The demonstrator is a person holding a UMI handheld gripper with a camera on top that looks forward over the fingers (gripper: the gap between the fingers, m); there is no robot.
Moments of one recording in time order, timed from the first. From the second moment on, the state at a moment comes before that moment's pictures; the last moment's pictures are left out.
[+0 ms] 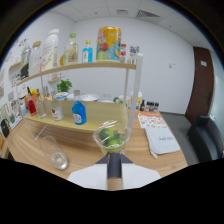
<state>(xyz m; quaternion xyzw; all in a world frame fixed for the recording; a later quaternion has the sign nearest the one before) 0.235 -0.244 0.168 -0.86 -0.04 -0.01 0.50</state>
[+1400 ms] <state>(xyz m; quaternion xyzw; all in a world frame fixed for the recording) 0.159 -0.296 0.181 -0.85 0.01 -0.01 0.52</state>
